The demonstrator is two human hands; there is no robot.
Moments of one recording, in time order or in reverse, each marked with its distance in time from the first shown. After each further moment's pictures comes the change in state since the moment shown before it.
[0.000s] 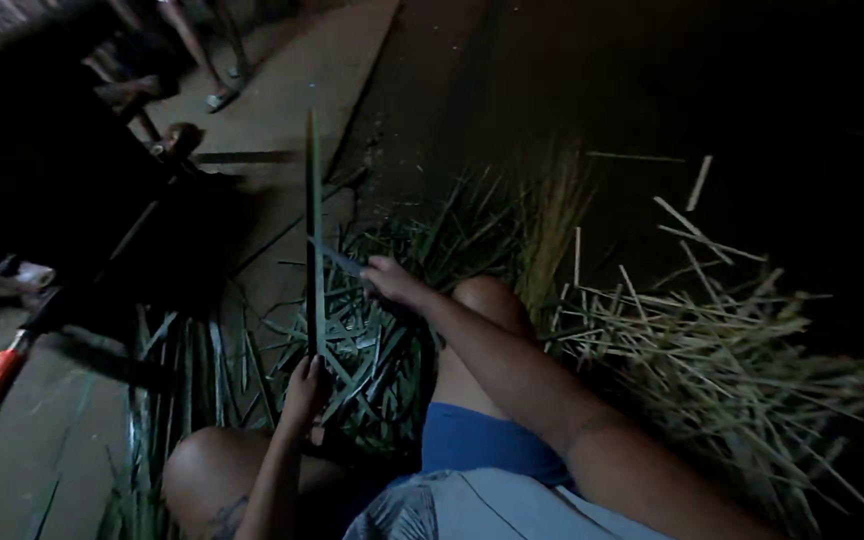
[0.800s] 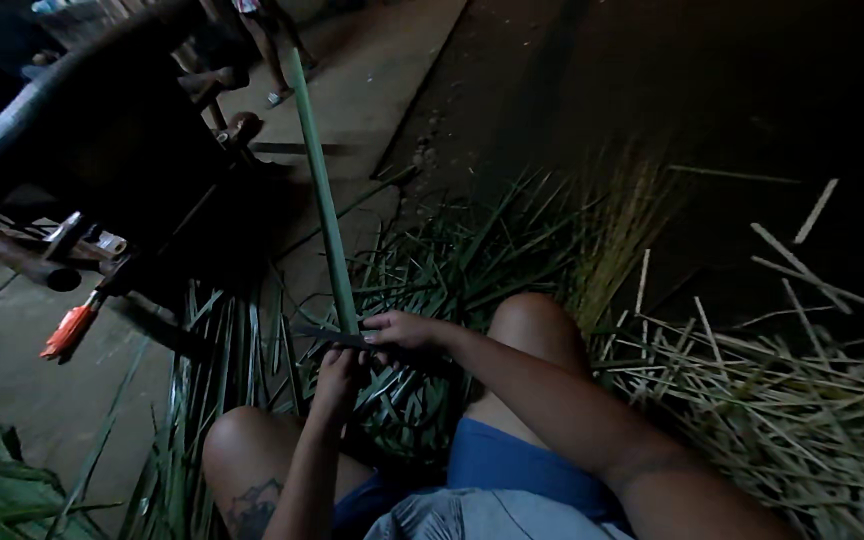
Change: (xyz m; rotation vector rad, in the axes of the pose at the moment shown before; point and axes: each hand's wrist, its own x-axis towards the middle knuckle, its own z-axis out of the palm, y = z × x) left_hand -0.023 0.045 0.016 -0.619 -0.093 0.203; right_hand -0.024 0.013 0.043 -0.057 -0.738 -0.022
